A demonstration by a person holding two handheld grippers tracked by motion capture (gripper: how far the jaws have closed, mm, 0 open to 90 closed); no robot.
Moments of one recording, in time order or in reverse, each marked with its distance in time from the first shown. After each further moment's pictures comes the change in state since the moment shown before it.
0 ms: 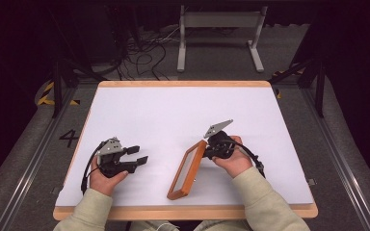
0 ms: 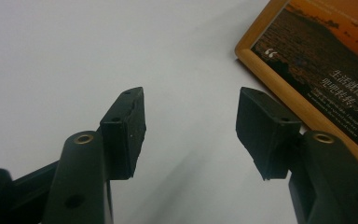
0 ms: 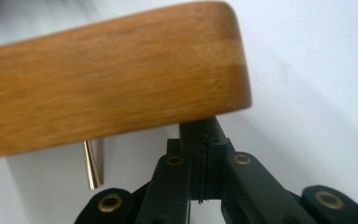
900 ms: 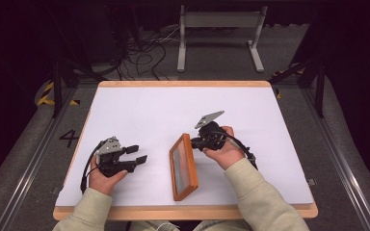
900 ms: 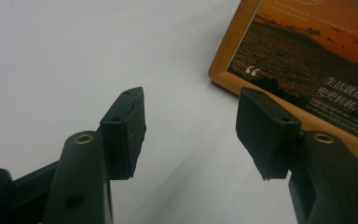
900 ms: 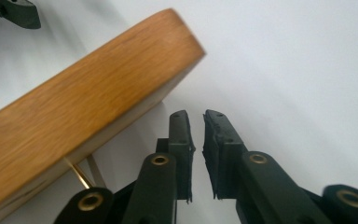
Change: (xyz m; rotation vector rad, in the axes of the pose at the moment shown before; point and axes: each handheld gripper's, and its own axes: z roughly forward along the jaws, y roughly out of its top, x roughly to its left) left arm 0.003 0.000 -0.001 -0.008 0.007 -0.005; right arm 0.004 0.035 -0.002 -0.025 -0.080 -0.017
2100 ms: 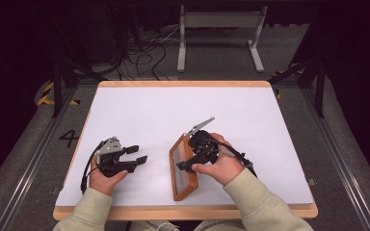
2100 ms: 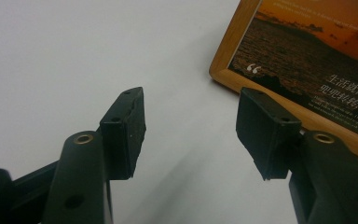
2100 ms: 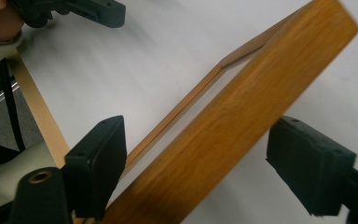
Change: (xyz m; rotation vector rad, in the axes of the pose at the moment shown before) left arm -0.001 0.000 0.001 0.011 -0.001 0.005; right arm 0.060 0.015 -0.013 0.124 0.054 0.148
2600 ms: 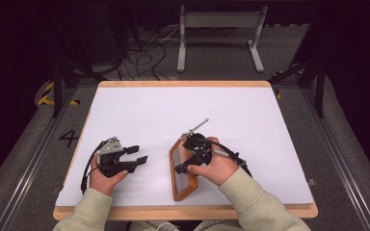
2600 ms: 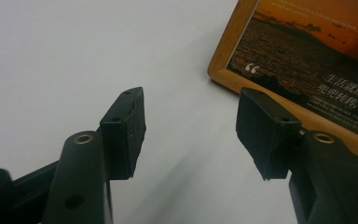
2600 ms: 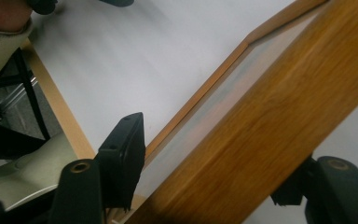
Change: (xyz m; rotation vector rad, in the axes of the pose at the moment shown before) left arm 0.000 0.000 0.001 -0.002 -0.005 0.006; right arm 0.002 0.000 0.016 0.087 0.078 0.076
